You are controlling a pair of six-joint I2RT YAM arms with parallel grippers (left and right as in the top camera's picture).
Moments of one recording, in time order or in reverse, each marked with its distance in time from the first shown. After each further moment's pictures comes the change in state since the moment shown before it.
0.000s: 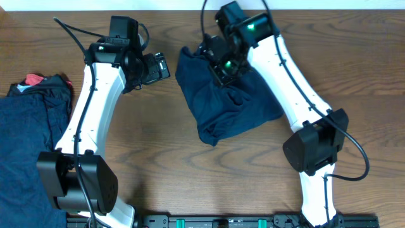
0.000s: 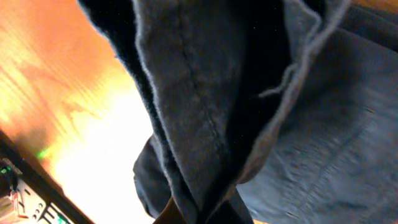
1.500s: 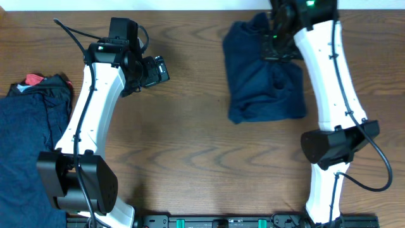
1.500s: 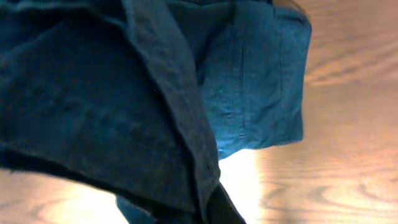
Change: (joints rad) left arm 0.001 0.000 0.000 -0.045 0.000 0.001; right arm -0.235 -0.020 0.287 -0.294 0.352 0.486
